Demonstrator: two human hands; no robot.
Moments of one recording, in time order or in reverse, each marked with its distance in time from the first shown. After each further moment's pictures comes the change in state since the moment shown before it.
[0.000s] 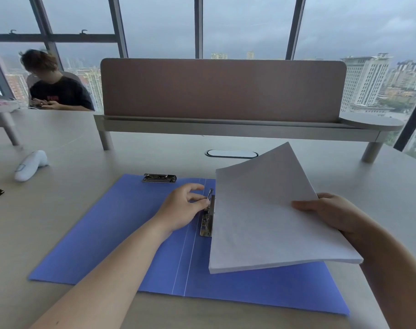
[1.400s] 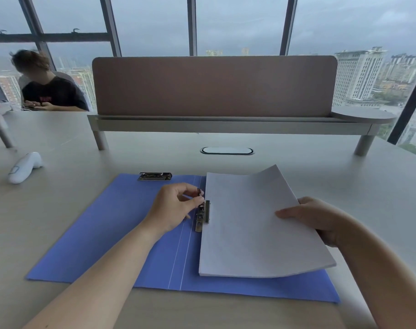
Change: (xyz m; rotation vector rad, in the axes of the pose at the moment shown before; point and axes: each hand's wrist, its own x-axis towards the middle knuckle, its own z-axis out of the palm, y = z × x) left_hand -0.018 0.006 -0.003 -0.050 0.082 0.157; right_hand 0.008 0.019 0.010 -0.103 -0.123 0.091
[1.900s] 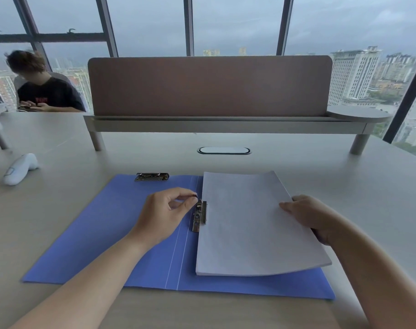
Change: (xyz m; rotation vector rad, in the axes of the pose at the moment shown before) left_hand -0.019 -0.005 -0.010 0.162 0.053 0.201; right_hand 0.007 0.000 0.007 -0.042 0.181 0.015
